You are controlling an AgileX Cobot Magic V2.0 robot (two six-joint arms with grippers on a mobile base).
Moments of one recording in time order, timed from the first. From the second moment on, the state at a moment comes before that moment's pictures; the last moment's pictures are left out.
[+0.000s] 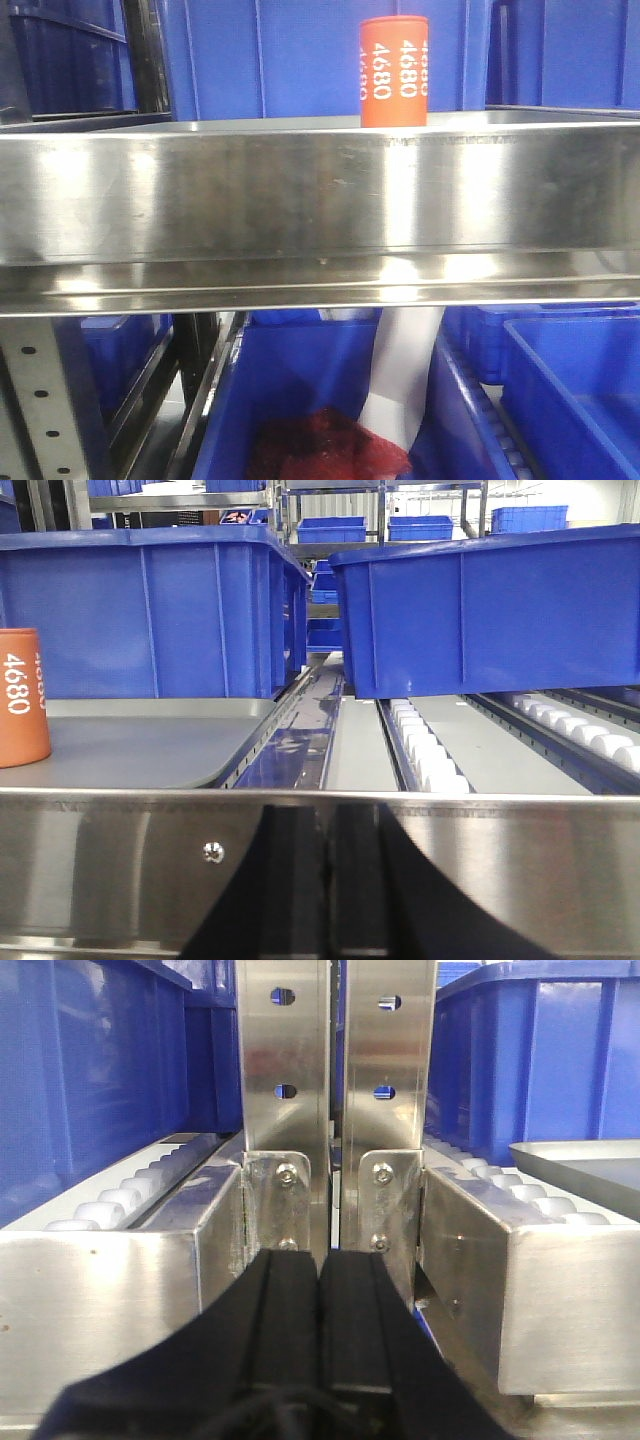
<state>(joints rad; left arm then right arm) -0.08 -0.01 0.03 0.00 0.00 0.00 0.05 -0.01 0.03 -0.08 -0.04 0.16</state>
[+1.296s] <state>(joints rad) -0.08 -0.01 0.03 0.00 0.00 0.00 0.38 0.65 -0.80 -0.22 0.44 0.29</state>
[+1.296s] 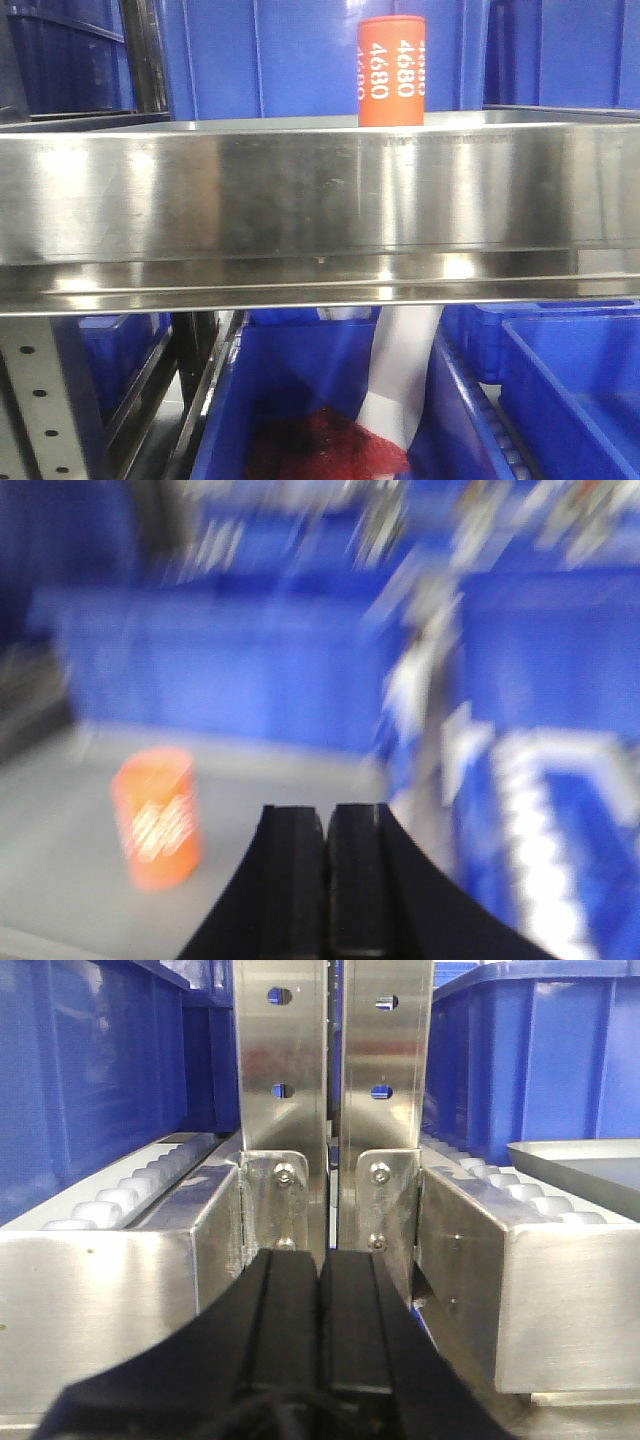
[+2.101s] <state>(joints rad) -0.08 -0.01 0.03 0.00 0.00 0.00 0.53 1.37 -1.12 -0.12 0.41 0.29</state>
